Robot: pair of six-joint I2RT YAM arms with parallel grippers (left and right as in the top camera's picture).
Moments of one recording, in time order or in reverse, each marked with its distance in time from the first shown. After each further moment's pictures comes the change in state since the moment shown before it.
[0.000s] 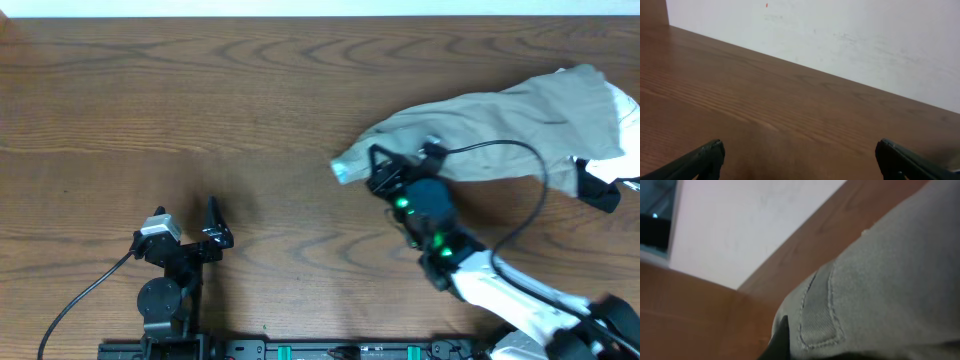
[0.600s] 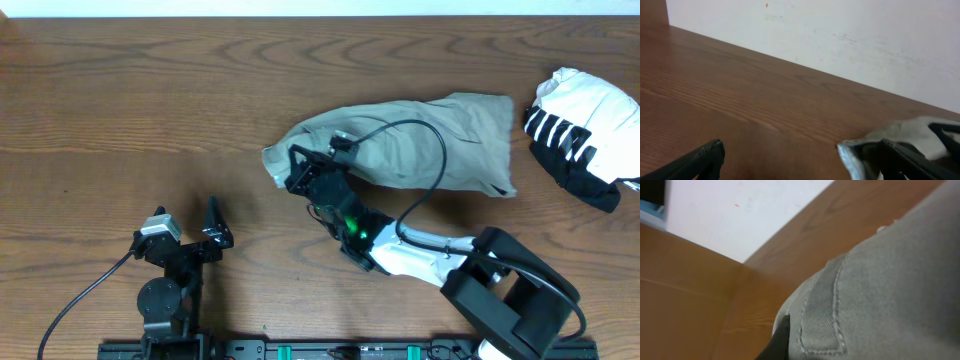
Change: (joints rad) left arm 0.000 0.000 0.000 0.000 0.000 0.000; right arm 0.257 0.430 0.378 0.029 0.148 0.022
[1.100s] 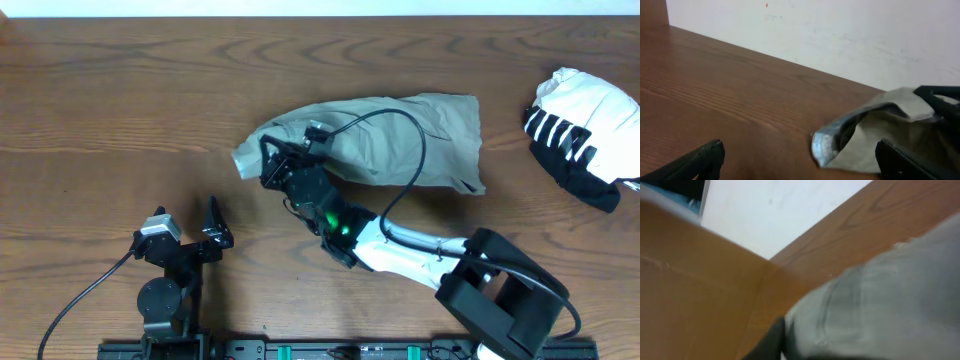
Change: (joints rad) left arm 0.000 0.000 0.000 0.000 0.000 0.000; right arm 0.056 0.024 0.127 -0.019 -0.013 -0.021
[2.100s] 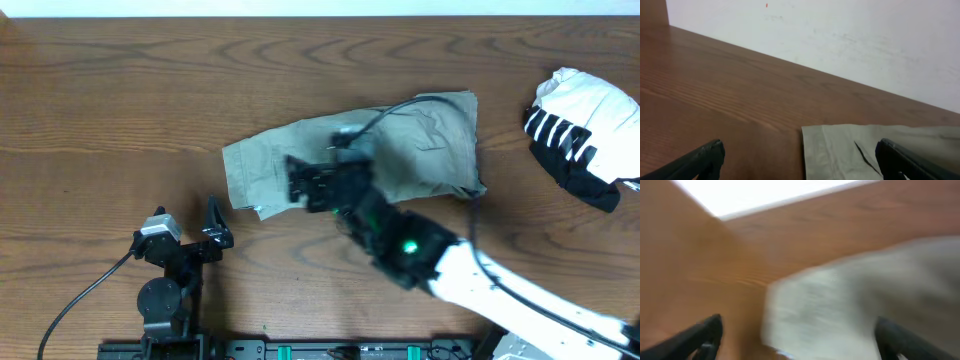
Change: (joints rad) left arm 0.000 0.000 0.000 0.000 0.000 0.000; right arm -0.042 -0.498 0.020 -0.871 0.019 -0.301
